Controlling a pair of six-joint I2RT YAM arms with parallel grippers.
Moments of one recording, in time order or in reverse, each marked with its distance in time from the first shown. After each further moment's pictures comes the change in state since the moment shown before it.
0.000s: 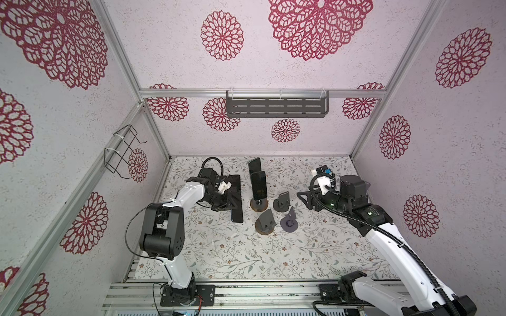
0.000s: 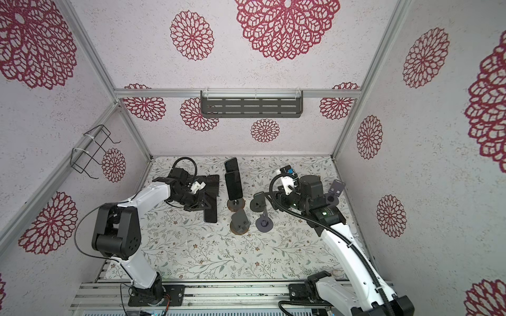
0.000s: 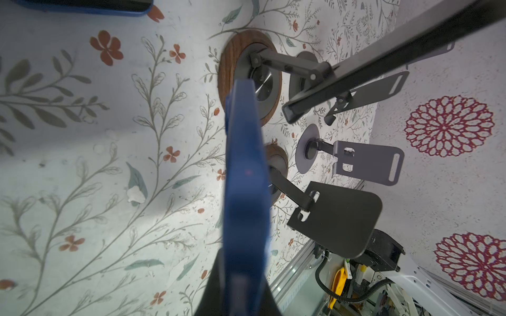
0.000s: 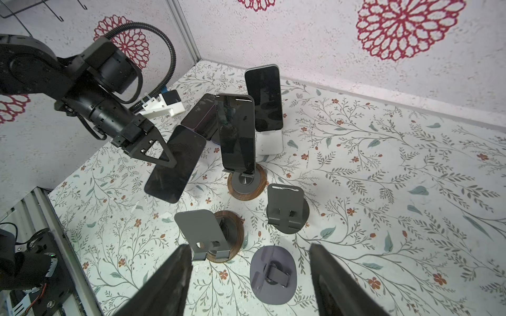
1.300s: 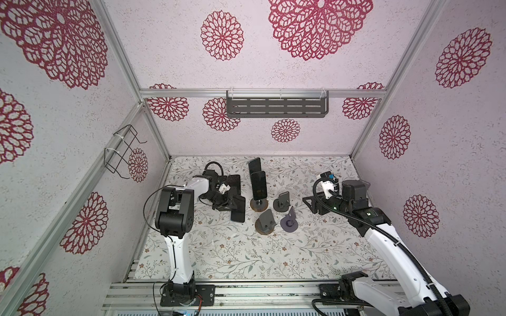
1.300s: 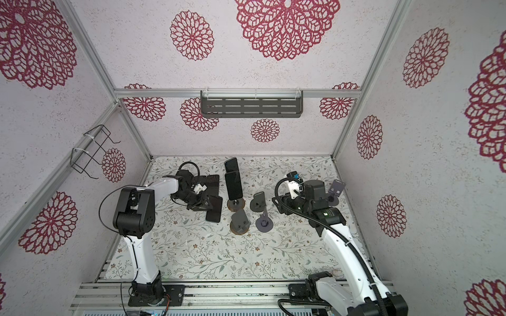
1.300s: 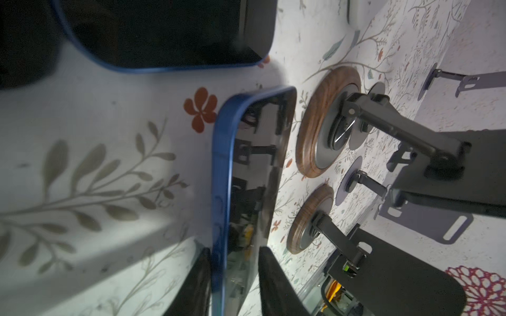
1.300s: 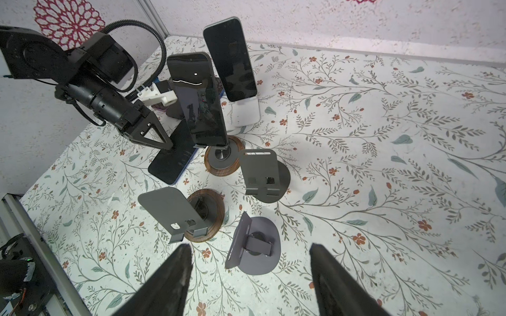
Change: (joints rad) left arm 0.042 0.271 0.138 -0.005 -0.033 0.015; right arm -0.098 0.011 -0.093 -0.023 -0.016 -0.001
